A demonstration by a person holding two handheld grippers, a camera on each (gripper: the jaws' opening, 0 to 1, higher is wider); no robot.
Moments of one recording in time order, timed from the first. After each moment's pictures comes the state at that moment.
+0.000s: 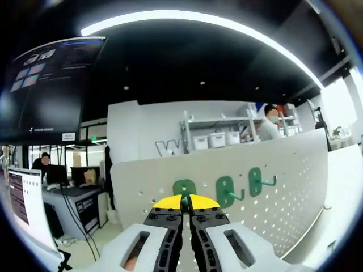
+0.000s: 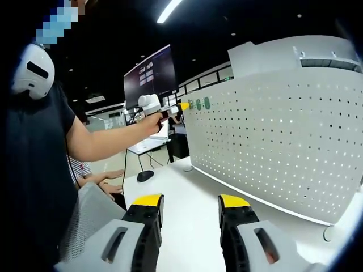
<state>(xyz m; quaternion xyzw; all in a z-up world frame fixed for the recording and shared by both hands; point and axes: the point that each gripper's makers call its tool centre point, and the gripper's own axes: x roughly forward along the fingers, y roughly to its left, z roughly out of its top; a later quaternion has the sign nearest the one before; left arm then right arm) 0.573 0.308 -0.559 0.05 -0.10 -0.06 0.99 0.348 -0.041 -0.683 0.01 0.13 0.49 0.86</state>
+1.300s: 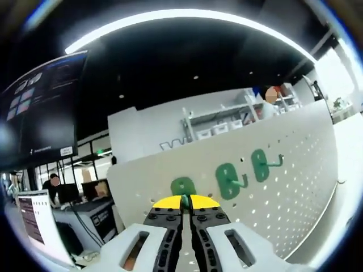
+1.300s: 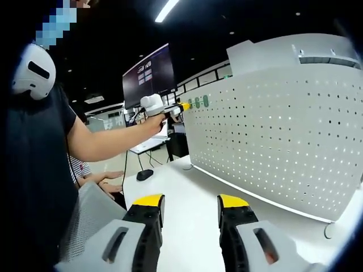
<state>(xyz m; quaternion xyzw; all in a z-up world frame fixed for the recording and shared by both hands) 0.575 0.306 -0.568 0.13 -0.10 -0.03 0.99 0.349 -0.044 -0.688 0.01 0.14 0.49 0.86</state>
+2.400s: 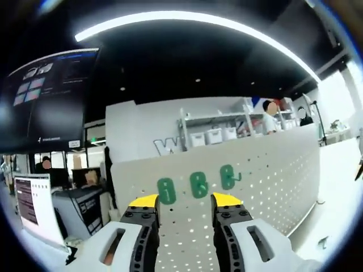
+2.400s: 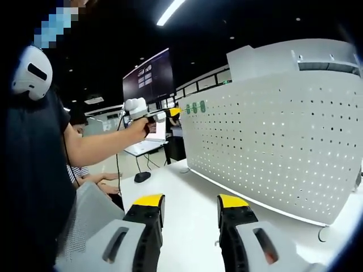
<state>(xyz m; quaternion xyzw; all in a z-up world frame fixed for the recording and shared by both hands) 0.515 0.282 -0.560 0.07 -0.09 -0.06 0.99 0.349 -0.058 -0.679 0.01 0.11 0.49 0.87</state>
